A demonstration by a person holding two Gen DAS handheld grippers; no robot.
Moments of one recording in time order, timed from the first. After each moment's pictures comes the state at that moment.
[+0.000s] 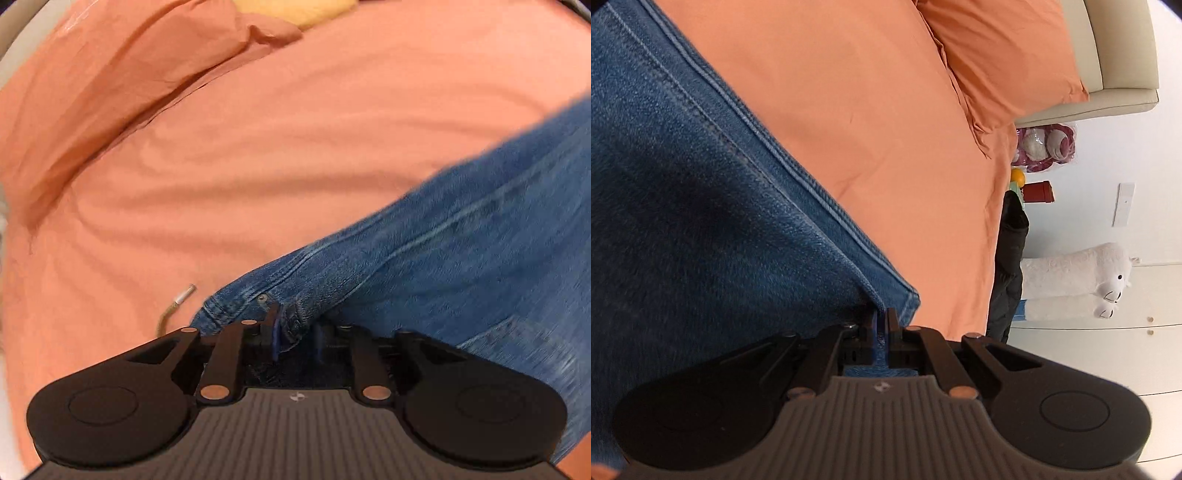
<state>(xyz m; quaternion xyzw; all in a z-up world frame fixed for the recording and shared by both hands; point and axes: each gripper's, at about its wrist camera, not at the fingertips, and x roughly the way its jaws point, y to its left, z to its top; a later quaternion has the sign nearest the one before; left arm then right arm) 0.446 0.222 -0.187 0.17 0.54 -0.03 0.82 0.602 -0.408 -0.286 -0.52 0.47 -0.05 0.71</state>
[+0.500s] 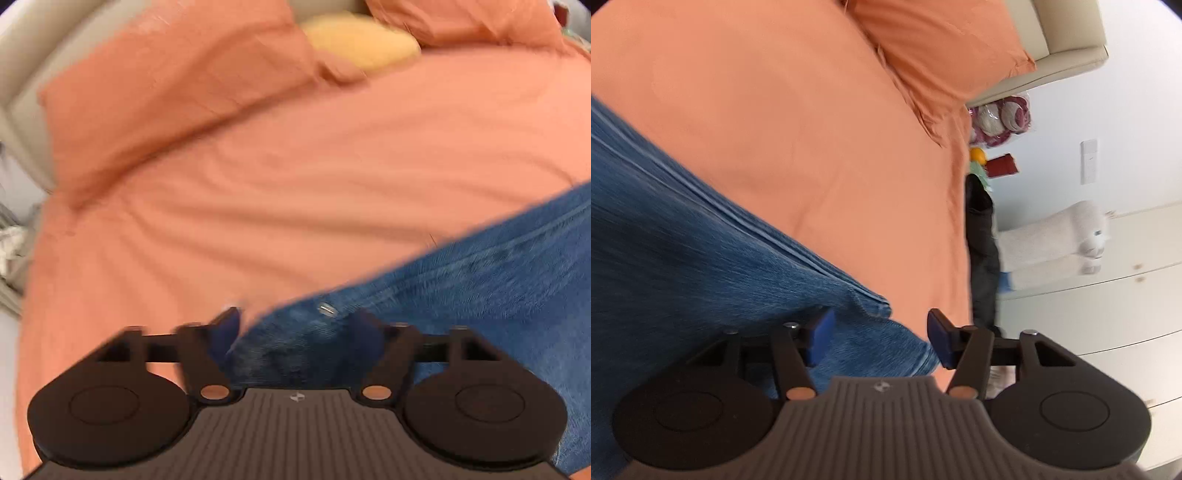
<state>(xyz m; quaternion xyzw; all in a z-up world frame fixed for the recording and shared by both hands) 0.430 0.235 -0.141 0.15 0.48 0.05 0.86 0.600 -0.400 -0.249 -0.44 0.46 -0.11 0.76</state>
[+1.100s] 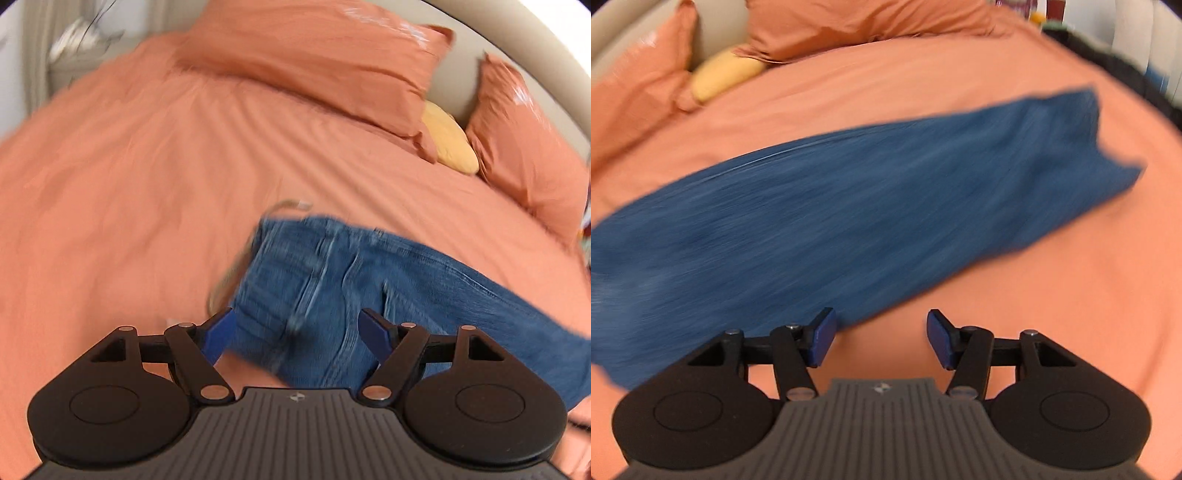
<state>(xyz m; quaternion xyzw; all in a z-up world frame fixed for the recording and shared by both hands) 0.254 0.339 -0.120 -0.22 0.44 0.12 0.86 0.377 -0.332 -0.213 0.10 0.51 0.03 0.85</state>
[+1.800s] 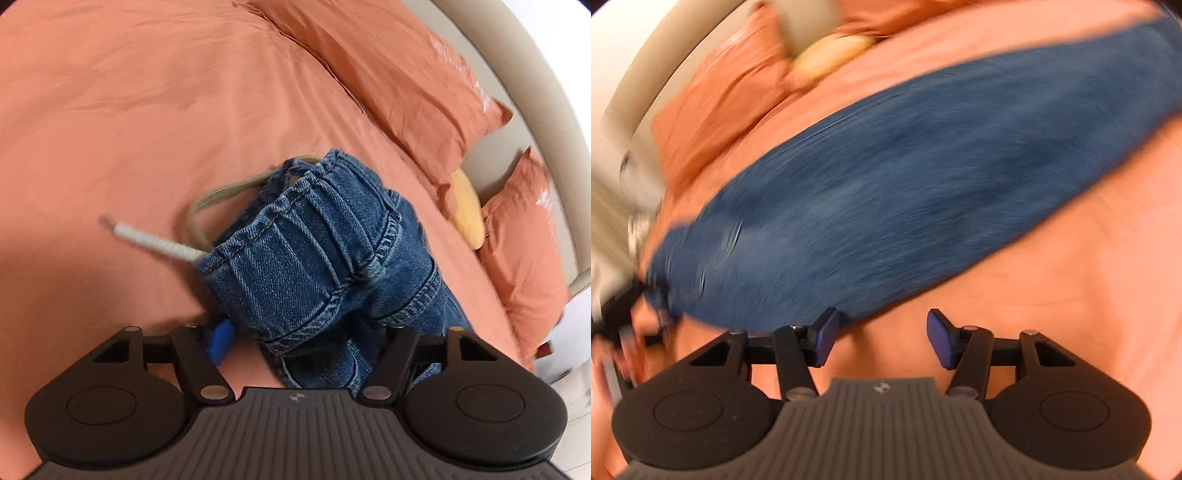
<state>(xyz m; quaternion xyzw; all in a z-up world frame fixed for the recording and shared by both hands) 0.287 0.360 -0.234 -0.40 0.36 0.13 0.83 0.309 -0.164 -0.244 0.18 0.48 0.15 0.85</state>
